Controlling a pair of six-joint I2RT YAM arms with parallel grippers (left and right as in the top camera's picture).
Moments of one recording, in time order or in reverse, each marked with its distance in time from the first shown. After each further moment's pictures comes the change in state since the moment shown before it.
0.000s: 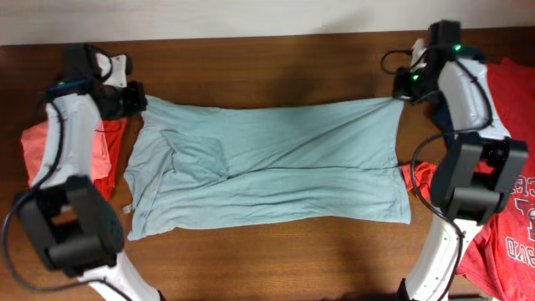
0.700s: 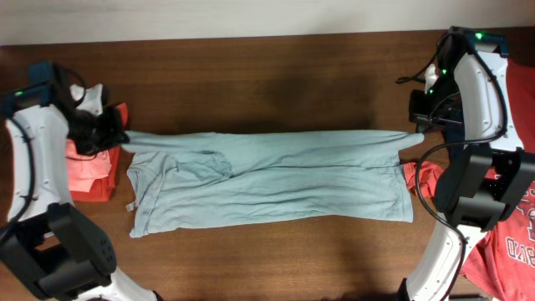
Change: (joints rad) left arm 0.114 -0.111 0.006 -0.440 -0.016 0.000; right arm -0.015 -0.047 0.087 -0.550 0.141 0.000
